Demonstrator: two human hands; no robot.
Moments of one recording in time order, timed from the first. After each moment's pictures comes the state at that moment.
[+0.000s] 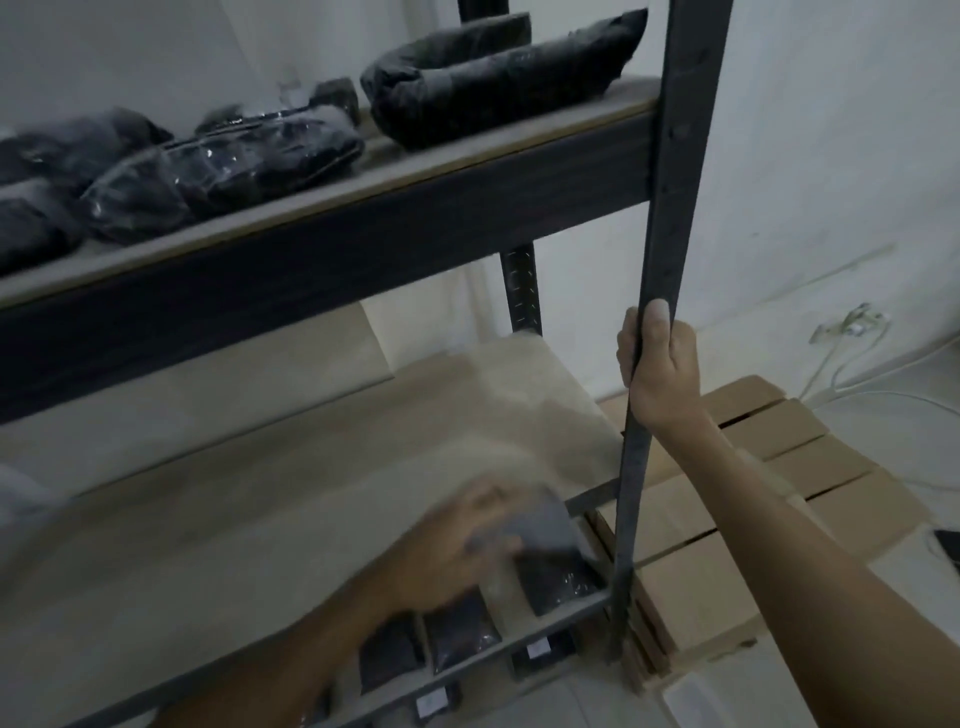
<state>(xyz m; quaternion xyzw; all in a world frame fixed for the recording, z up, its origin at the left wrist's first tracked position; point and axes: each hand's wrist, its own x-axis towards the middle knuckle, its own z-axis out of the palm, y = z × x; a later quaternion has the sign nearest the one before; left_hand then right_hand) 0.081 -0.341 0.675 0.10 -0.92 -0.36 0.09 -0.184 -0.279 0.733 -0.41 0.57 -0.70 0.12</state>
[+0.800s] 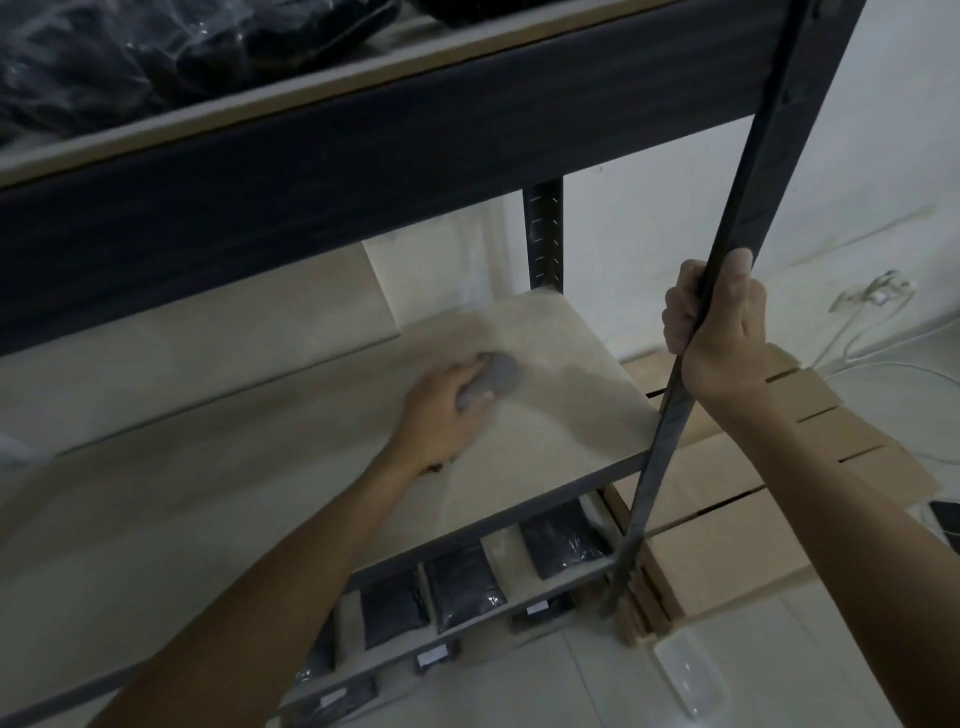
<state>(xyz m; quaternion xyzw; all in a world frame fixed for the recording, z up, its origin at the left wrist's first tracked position) 0.043 -0.444 0.651 0.31 -0.90 -0.24 0.19 -0.182 -0.286 0.736 -0.40 0.52 -0.74 0.17</state>
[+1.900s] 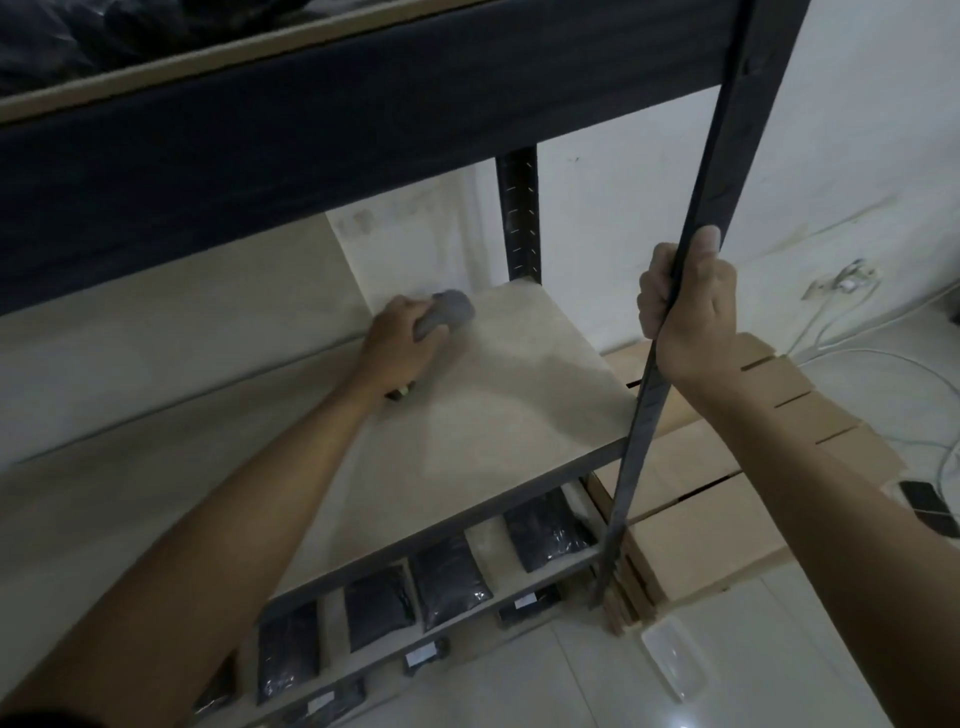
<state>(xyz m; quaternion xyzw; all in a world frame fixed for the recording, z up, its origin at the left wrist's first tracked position) 0.022 -0.509 0.676 0.34 -0.90 -0.20 0.21 -0.173 -0.281 0.743 -0.39 0.52 -0.74 0.17</state>
